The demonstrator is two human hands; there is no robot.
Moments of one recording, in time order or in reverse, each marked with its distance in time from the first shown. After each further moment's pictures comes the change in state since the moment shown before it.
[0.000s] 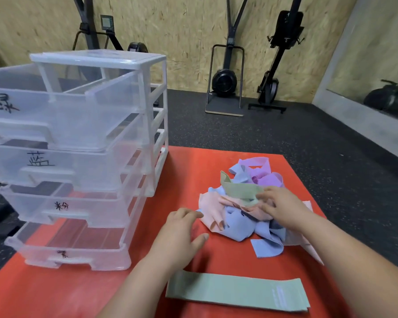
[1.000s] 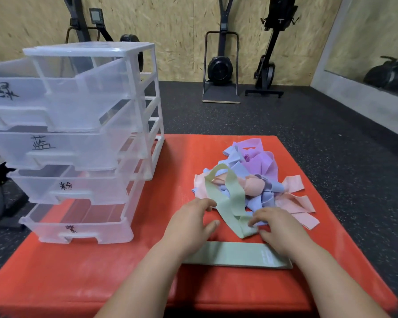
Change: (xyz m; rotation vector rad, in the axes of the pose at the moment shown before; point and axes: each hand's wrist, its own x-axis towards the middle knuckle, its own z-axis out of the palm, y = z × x) left_hand -0.028 0.047 0.016 -0.040 -0.033 0.058; right_hand -0.132 -0.027 0.047 0.112 0.026 0.010
